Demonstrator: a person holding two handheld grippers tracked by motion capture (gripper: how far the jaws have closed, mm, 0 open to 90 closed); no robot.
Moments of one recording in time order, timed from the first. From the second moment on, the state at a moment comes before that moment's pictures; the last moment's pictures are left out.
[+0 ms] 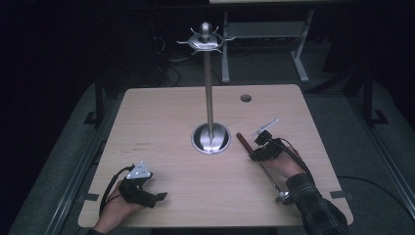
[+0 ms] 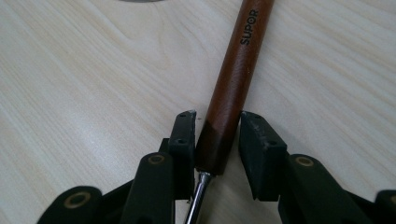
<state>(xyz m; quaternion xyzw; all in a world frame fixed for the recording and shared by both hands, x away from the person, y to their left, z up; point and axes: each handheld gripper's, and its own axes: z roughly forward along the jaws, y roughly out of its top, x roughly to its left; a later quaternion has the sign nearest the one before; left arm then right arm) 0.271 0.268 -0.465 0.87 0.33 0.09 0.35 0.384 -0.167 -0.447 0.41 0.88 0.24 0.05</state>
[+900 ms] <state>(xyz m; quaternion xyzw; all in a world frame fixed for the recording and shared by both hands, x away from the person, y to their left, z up) 0.271 0.268 -0.465 0.87 0.33 0.09 0.35 0.382 -0.169 -0.447 0.43 0.87 0.22 0.07</state>
